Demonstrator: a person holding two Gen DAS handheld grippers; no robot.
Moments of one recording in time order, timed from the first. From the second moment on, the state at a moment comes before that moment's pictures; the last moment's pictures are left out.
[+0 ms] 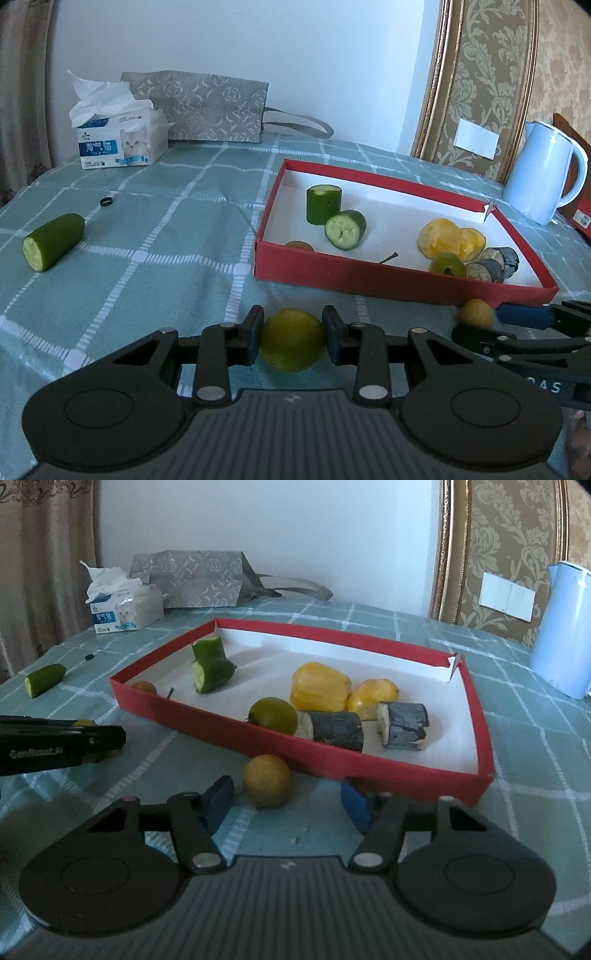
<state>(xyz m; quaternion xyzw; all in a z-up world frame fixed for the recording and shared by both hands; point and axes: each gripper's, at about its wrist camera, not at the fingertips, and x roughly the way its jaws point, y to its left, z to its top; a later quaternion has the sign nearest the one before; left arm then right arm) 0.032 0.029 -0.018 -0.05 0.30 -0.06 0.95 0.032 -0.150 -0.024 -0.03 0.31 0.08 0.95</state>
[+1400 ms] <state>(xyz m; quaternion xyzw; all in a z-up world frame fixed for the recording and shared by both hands) 0.030 0.026 -0.018 -0.04 0.30 -0.07 0.95 -0.009 -0.167 -0.017 -0.07 0.26 0.04 0.96</state>
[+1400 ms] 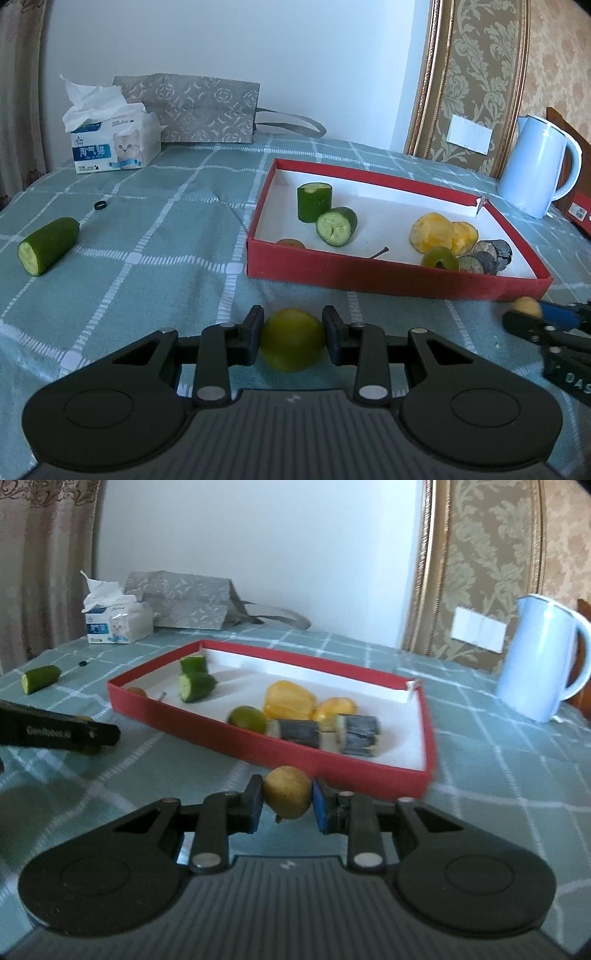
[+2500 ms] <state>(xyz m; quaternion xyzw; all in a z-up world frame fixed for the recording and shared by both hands) 0.109 -0.050 0.014 0.01 0.29 -0.12 0.95 0.001 -0.203 -0.024 0.00 0.30 0.05 0.95</state>
